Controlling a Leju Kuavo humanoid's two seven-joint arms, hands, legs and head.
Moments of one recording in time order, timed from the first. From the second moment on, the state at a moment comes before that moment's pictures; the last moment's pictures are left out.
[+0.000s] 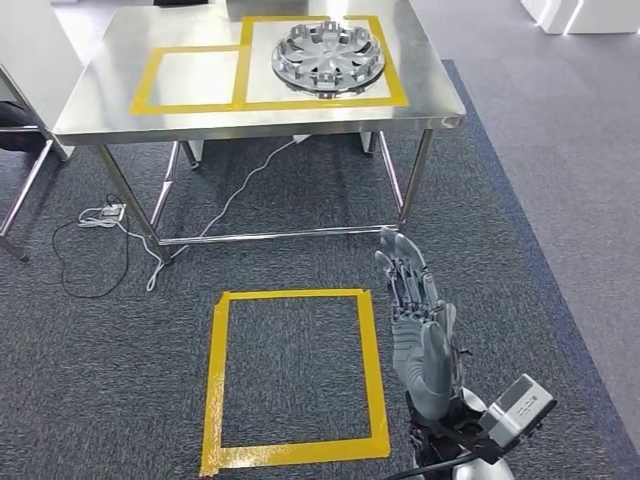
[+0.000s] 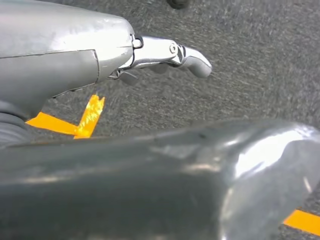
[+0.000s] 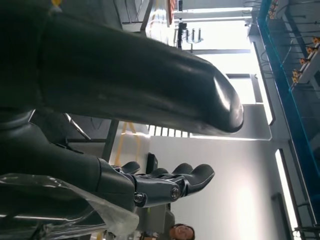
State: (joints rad) left arm 0.00 -0.30 1.30 -0.65 -1.04 -0.06 -0.54; right arm 0.03 -0.06 0.46 -1.89 0.18 -0.16 -0.47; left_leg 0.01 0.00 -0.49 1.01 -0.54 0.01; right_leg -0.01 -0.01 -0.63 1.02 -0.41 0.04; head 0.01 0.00
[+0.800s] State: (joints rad) left arm 0.01 -0.30 1.32 -0.67 -1.04 -0.08 -0.53; right arm 0.02 -0.06 0.47 -1.89 0.17 -0.16 -0.46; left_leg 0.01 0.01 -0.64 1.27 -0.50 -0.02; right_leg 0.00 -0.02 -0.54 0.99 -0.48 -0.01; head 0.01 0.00
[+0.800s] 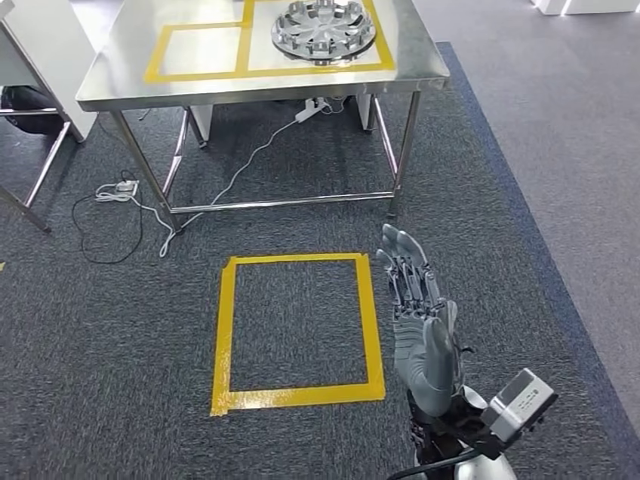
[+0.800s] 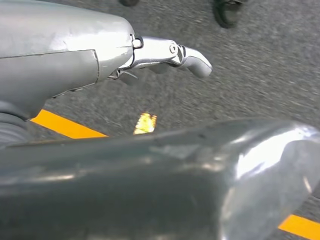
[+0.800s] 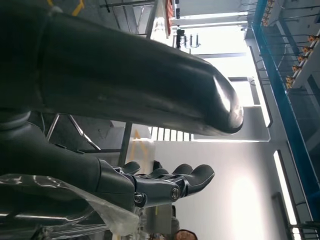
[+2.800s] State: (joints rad) left arm -0.01 -0.31 1.35 -0.68 -1.11 -0.06 -0.55; right arm 0.07 -0.06 0.46 -1.90 0.22 -0.20 -0.45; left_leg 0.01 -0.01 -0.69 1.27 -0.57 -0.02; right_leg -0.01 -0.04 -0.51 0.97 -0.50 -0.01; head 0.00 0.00
